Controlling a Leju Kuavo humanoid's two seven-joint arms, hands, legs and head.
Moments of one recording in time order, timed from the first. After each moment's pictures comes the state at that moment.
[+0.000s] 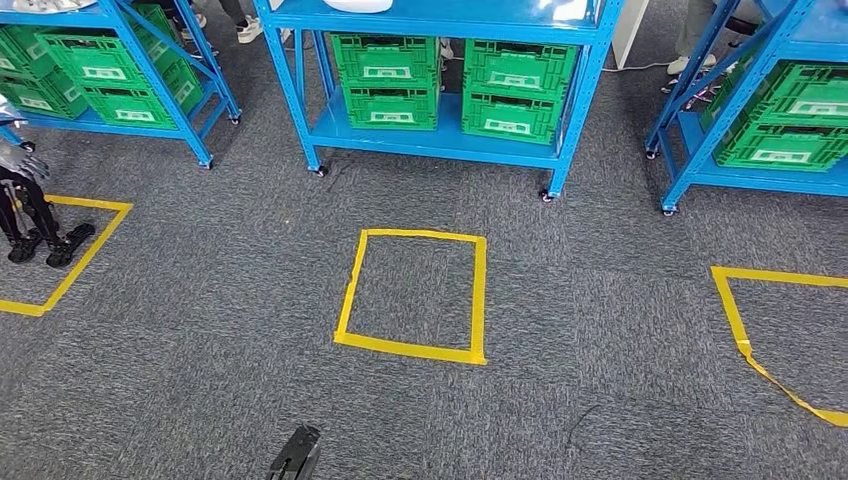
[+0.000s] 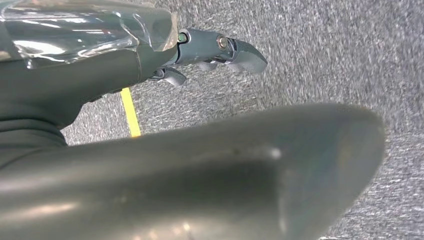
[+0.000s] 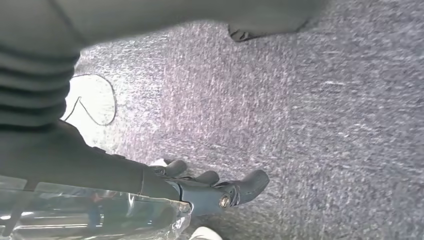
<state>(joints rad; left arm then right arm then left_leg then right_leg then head) -0.08 -0.01 -0.54 -0.36 0.22 0.20 0.03 0.13 0.27 -0.89 -0.83 0.90 0.13 0.05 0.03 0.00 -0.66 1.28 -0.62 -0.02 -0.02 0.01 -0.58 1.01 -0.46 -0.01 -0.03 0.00</state>
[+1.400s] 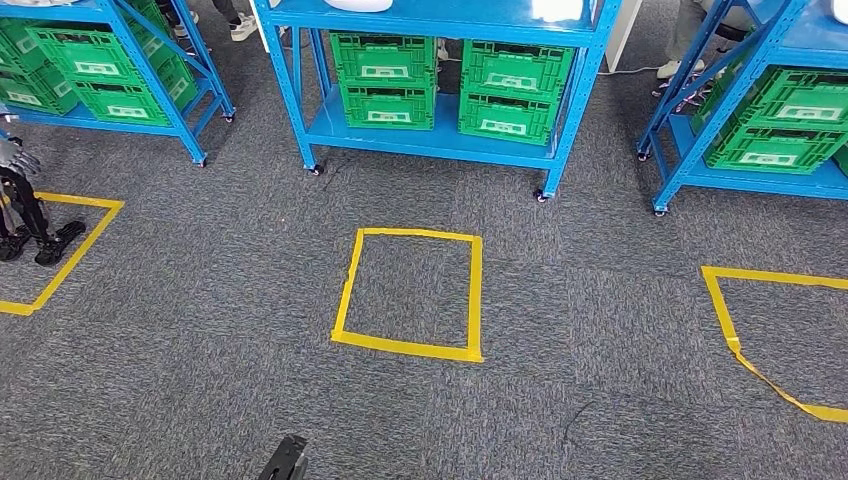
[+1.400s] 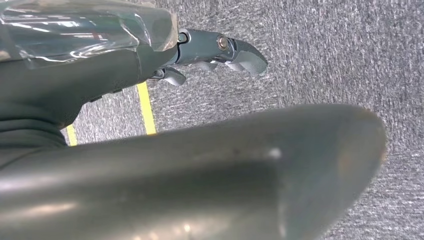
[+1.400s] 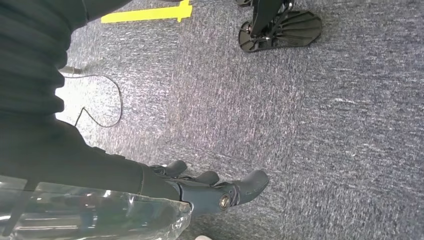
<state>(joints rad) -0.04 -0.02 -0.46 -0.36 0.24 0.22 0.05 0.10 0.25 -0.89 -0.78 0.94 0.17 0.05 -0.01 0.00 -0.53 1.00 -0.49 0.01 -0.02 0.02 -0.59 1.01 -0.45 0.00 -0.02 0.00</state>
